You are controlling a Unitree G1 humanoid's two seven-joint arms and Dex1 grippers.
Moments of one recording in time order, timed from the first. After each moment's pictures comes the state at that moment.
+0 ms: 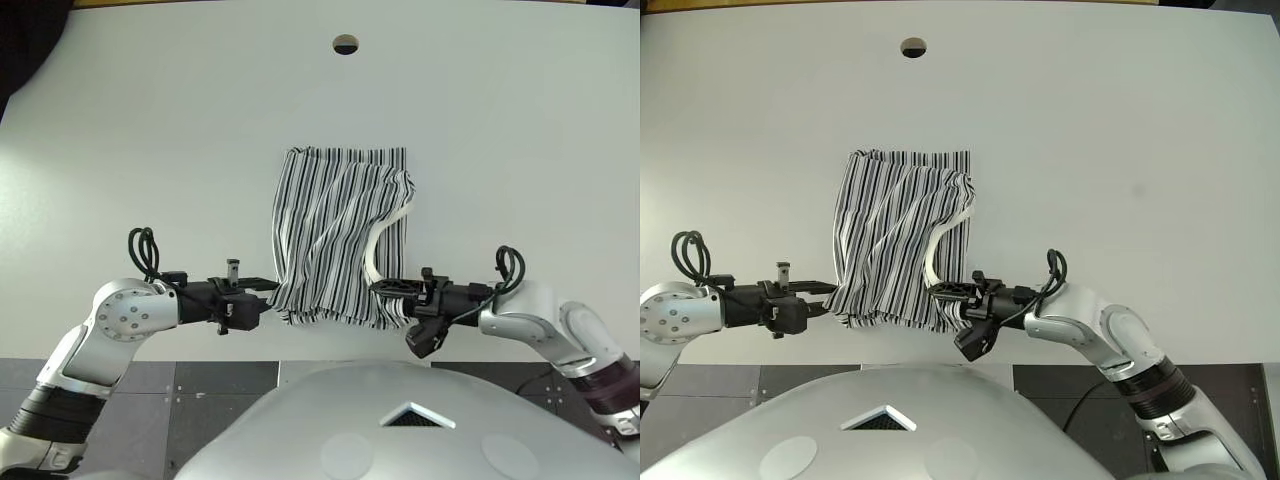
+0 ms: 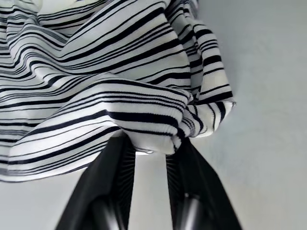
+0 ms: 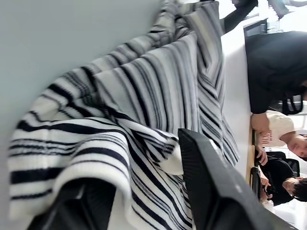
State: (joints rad) left arm 0.41 0.96 -0.16 -0.25 0.08 -0.41 -0.97; right arm 0.15 -0.75 0.50 -0.33 -0.69 -0.64 0.64
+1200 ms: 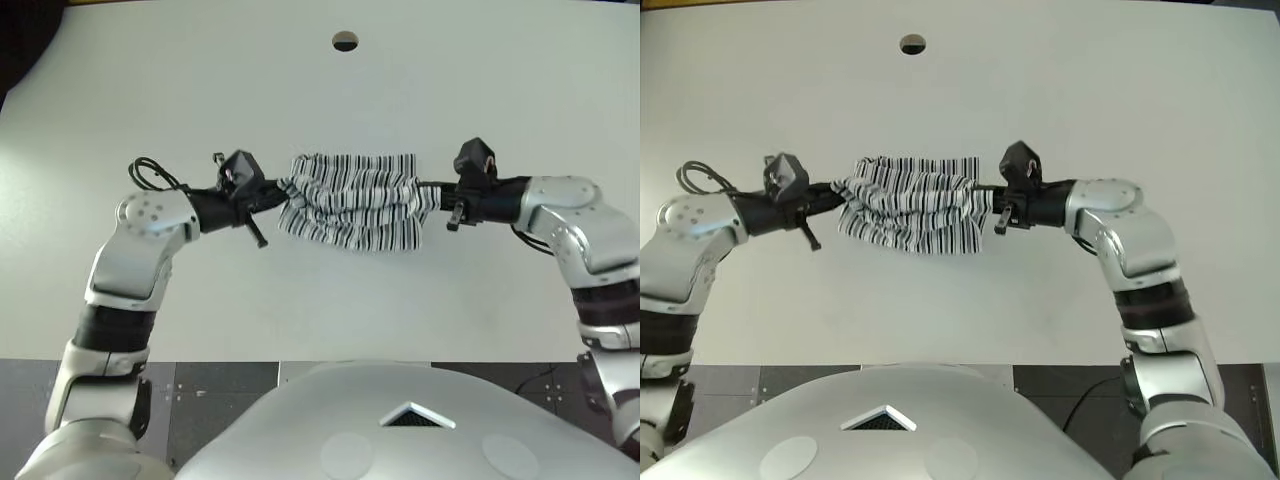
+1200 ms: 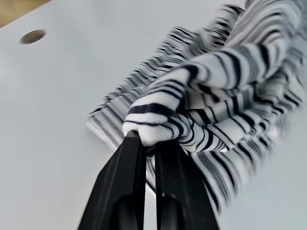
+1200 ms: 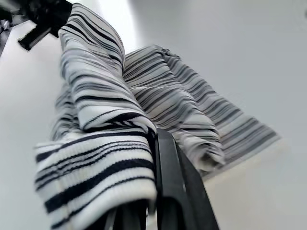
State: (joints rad) left arm -0.09 0.66 -0.14 -0.10 -0.29 0.40 -0.81; right arm -0.27 -0.56 0.25 -0.01 0.43 0.61 0.92
